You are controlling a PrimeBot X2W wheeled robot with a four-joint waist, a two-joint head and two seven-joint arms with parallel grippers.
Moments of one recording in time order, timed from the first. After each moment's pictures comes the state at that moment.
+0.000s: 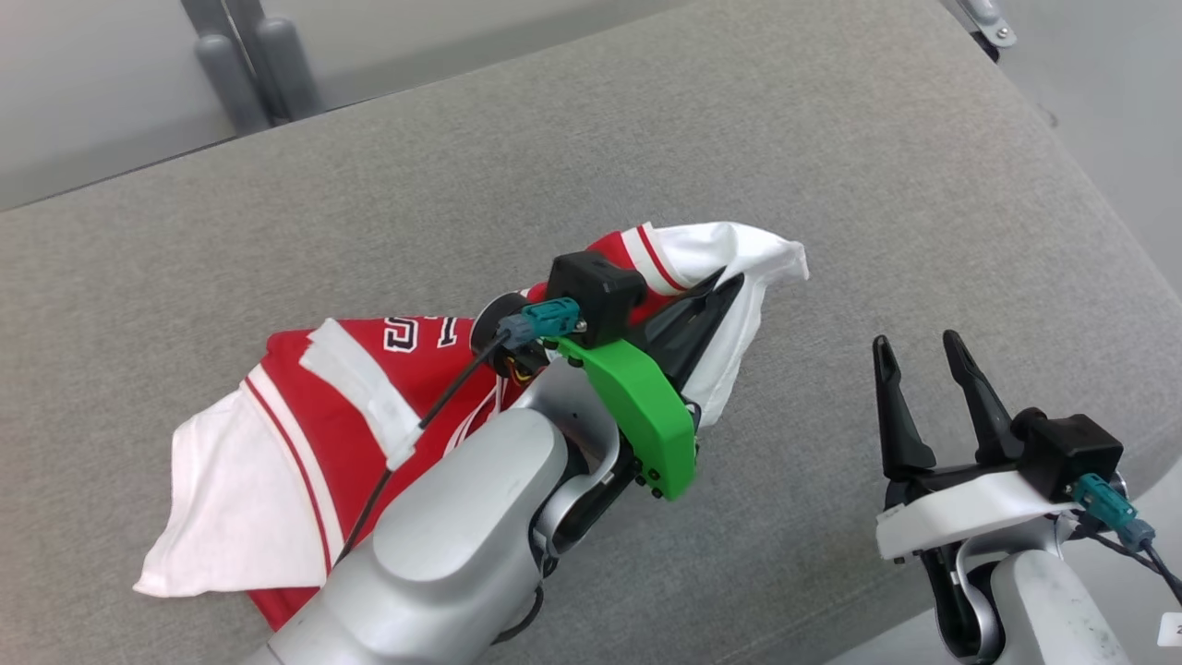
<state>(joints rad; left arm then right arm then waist) -0.70 0.06 -0.87 0.33 -0.76 -0.05 0.01 -0.14 -0.07 0.04 0.17 0.24 0.13 -0.26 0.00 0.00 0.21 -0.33</state>
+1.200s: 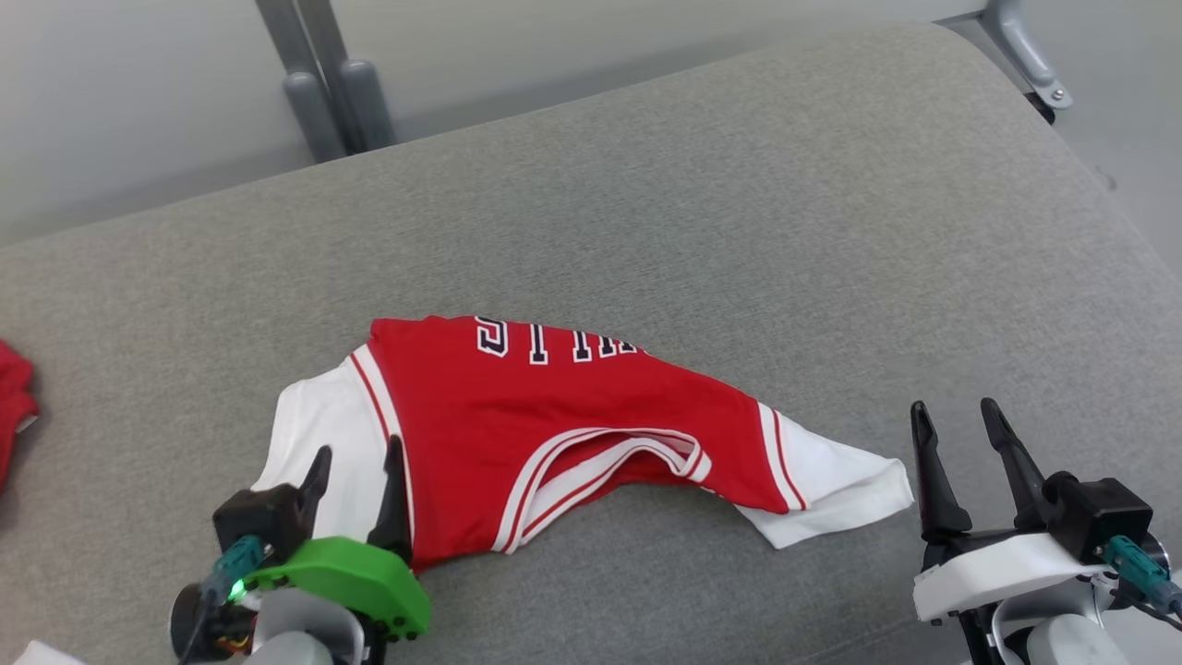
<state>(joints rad) -0.26 0.43 -0.76 0.16 -0.93 0.44 -0.26 -0.02 -0.07 -0.02 0.16 0.21 0.13 -0.26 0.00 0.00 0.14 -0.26</state>
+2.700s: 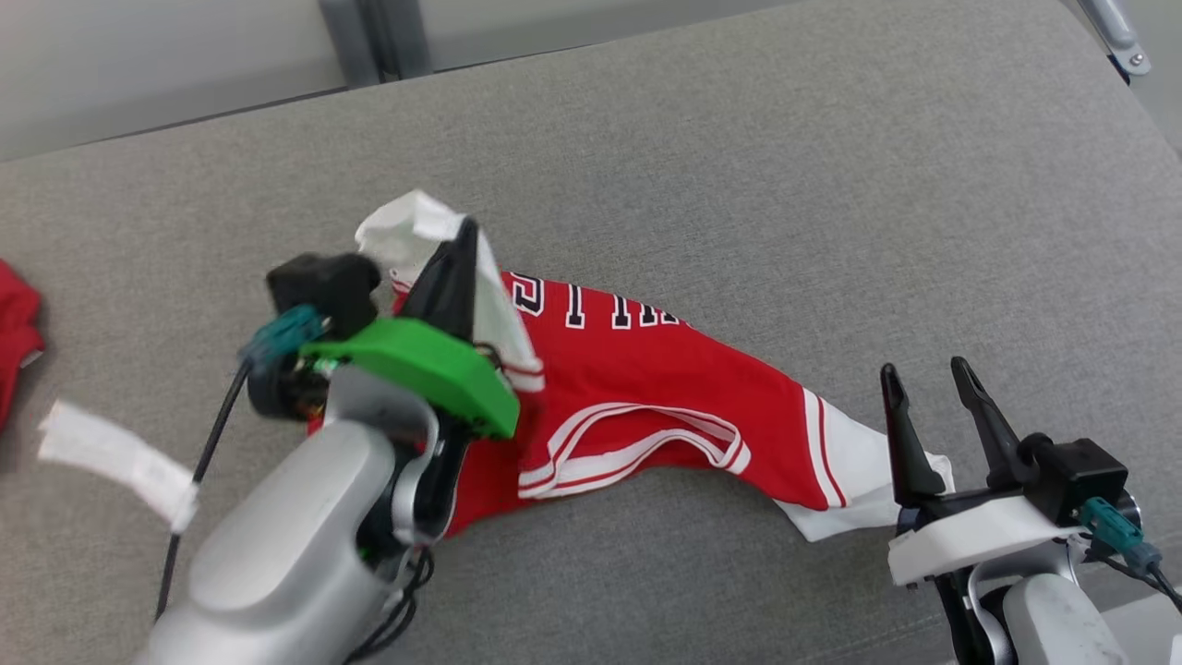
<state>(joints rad) -0.57 0.32 -0.74 0.09 -0.92 0.37 -0.07 -0.08 -0.08 0.03 0.16 0.22 0.13 -0.26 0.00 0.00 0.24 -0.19</state>
